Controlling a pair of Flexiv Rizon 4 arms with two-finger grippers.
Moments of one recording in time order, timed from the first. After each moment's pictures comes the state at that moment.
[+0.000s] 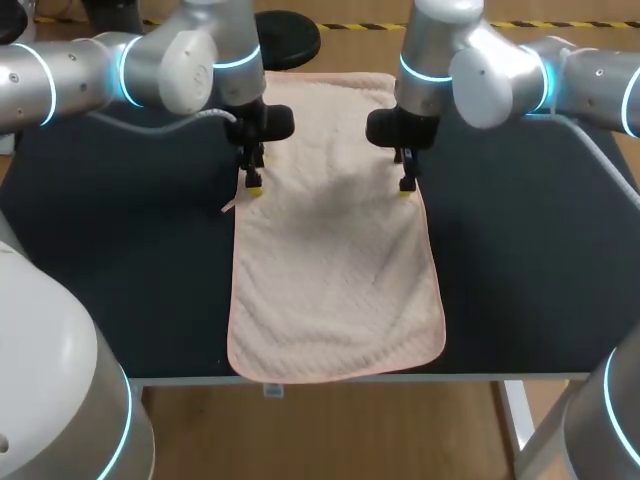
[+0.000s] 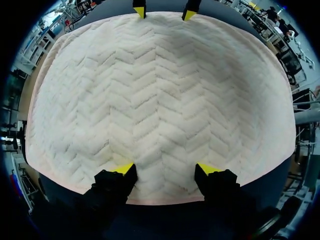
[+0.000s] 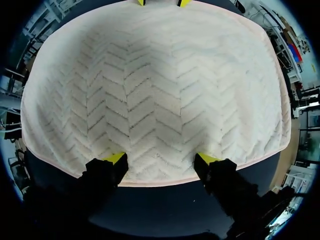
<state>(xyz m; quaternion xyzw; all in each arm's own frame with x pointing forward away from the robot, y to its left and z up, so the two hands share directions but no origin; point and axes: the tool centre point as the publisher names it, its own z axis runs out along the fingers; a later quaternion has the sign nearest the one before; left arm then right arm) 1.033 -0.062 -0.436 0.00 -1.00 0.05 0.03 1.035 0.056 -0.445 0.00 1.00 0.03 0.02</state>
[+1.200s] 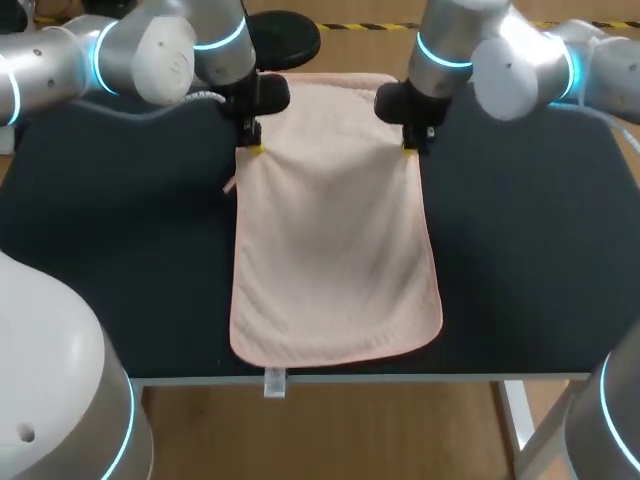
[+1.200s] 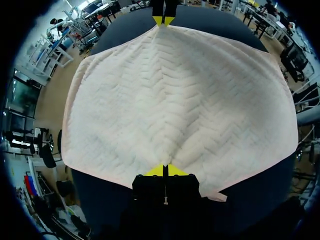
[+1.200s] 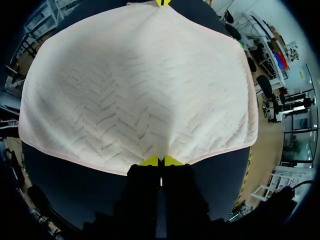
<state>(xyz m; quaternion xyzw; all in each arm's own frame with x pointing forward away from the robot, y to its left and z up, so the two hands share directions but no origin) 1.053 -0.065 -0.364 -0.01 -0.99 0.09 -0.07 1.056 0.052 -0.381 -0.01 0.99 0.06 0.11</state>
